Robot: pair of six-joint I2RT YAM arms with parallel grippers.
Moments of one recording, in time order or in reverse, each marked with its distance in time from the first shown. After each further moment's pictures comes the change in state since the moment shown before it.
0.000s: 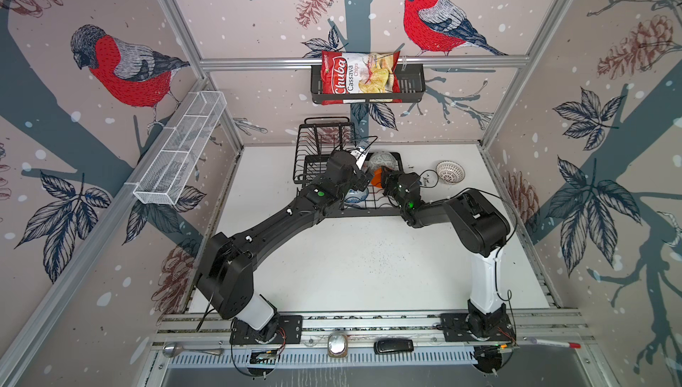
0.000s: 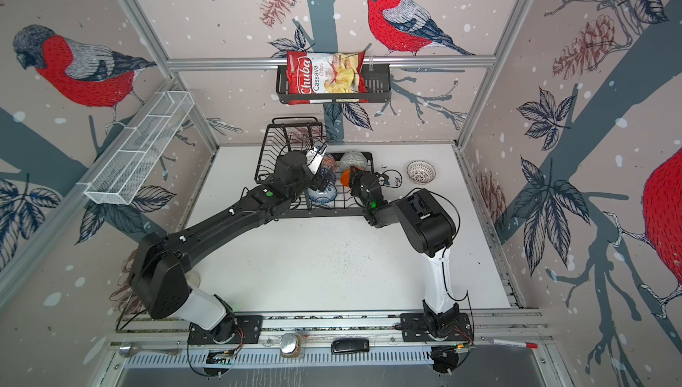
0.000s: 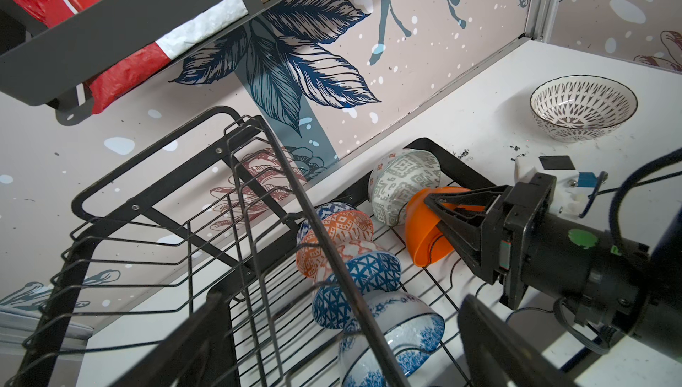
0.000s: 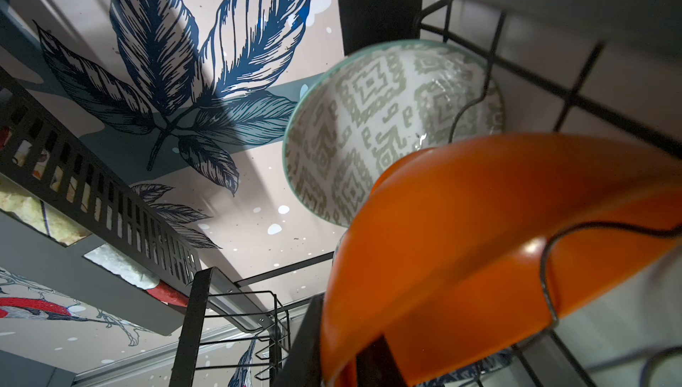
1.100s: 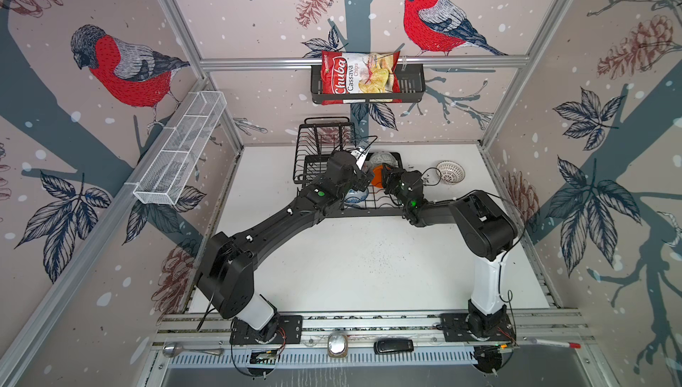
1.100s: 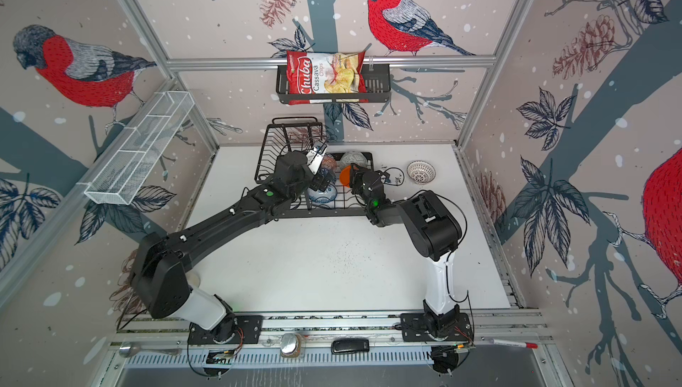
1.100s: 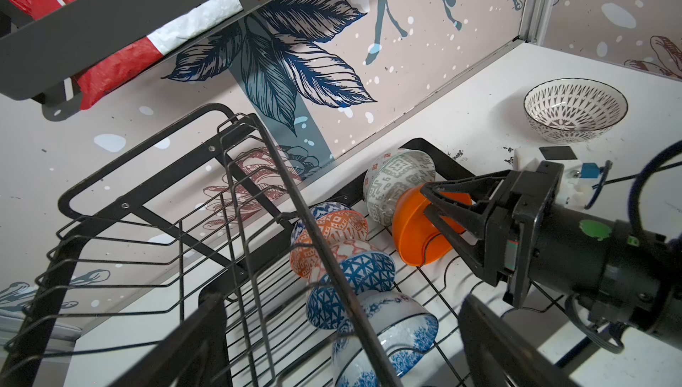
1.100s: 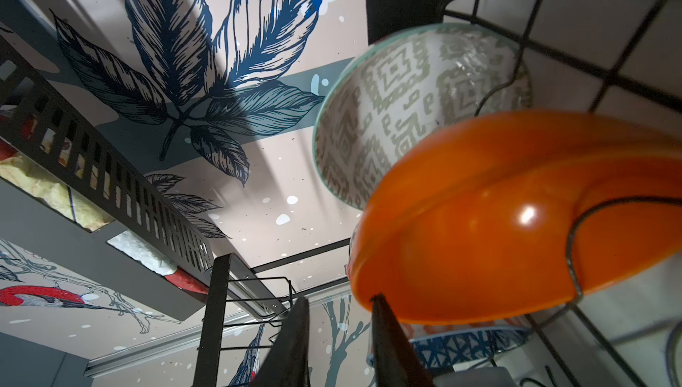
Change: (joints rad) left arm 0.001 0.004 0.000 0.000 0.014 -0.016; right arm -0.012 -0.064 -0.019 -0.034 -0.026 0.000
